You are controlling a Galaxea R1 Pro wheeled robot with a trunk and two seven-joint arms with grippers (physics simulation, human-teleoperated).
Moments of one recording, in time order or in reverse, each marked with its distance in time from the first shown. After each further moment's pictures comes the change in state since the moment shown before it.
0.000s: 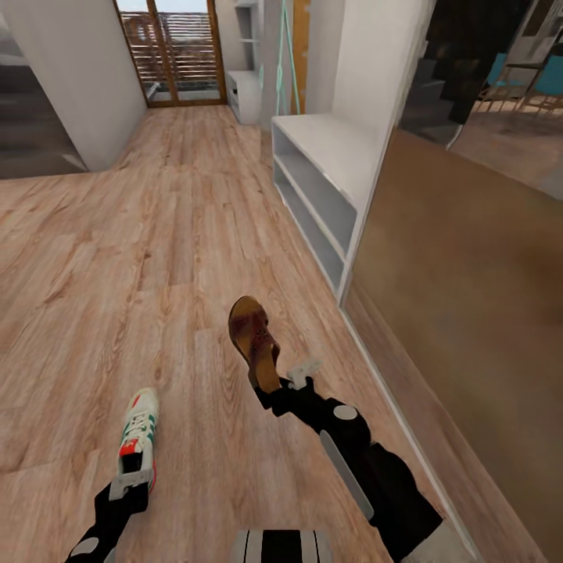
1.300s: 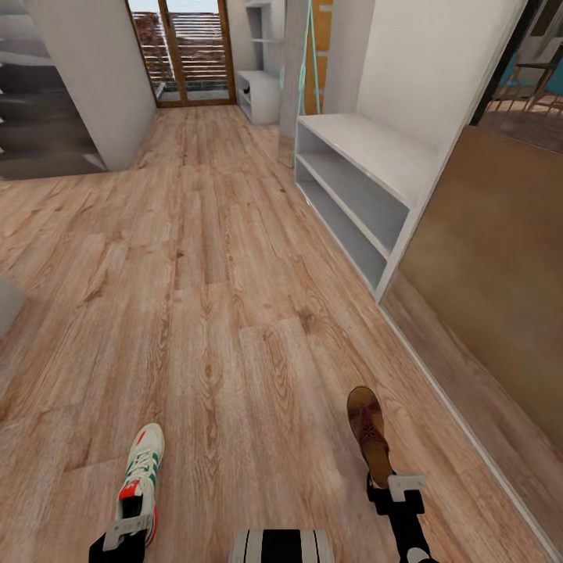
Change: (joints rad) left arm 0.095 0.000 -0.006 0.072 0.019 -0.025 -0.063; right arm 0.006 -0.108 -0.018 1.168 0.018 -1.055 -0.475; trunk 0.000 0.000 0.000
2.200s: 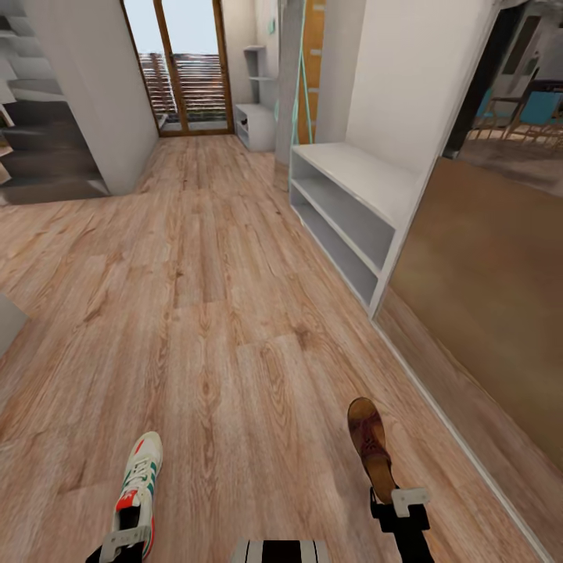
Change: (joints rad) left arm 0.028 0.000 -0.001 0.000 0.001 -0.001 0.001; right arm 0.036 -0.010 0.002 0.009 -0.001 0.000 0.028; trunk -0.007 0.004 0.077
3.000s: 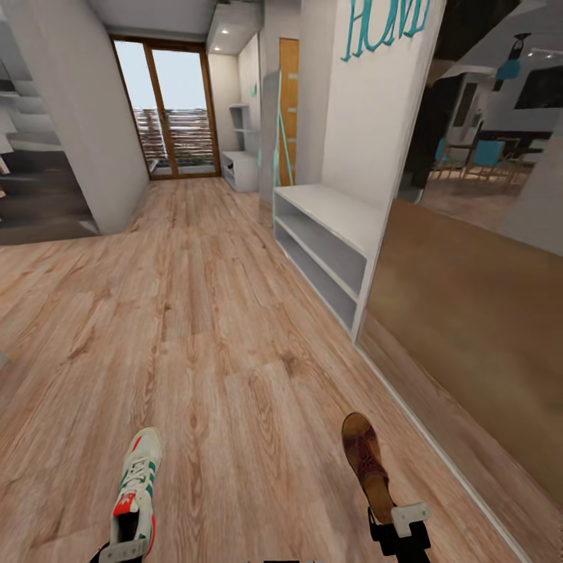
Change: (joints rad) left arm 0.021 -0.005 0.002 0.079 0.000 -0.234 0.012; right arm 0.047 -0.012 0.002 0.000 0.001 0.000 0.098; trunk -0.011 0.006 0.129
